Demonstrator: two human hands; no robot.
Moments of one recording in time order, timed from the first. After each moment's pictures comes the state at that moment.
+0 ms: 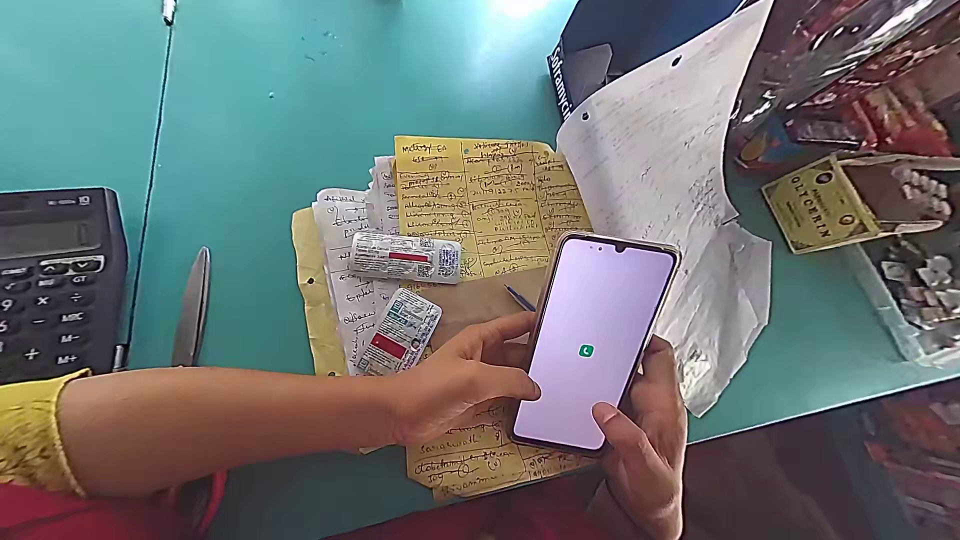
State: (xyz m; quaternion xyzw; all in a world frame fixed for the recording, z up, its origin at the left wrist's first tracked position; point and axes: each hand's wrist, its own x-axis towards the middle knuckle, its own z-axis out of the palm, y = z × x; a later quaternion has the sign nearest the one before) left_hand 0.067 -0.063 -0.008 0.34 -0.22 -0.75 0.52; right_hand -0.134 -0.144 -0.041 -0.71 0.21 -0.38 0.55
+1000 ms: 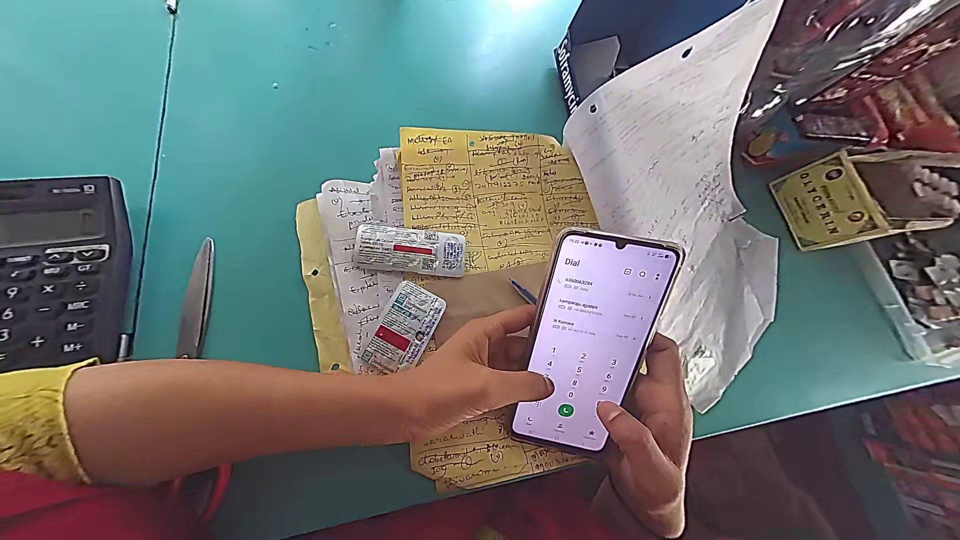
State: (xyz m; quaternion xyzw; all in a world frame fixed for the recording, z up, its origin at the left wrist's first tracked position) left_hand 0.062 -0.060 -0.012 0.35 -0.26 -0.72 0.55; right_hand -0.136 -0.144 -0.042 -0.71 0.19 -0.37 0.57
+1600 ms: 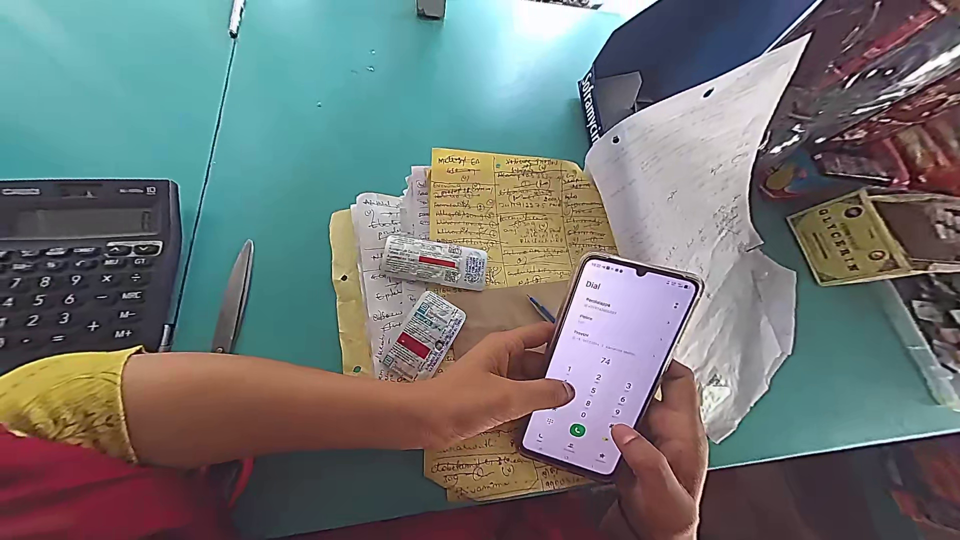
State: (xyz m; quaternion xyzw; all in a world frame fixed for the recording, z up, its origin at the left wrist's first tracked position) left_hand 0.061 -0.061 -0.004 0.38 -0.26 -0.71 0.54; right_hand -0.136 -0.144 -0.043 -0.72 0.18 -0.38 0.56
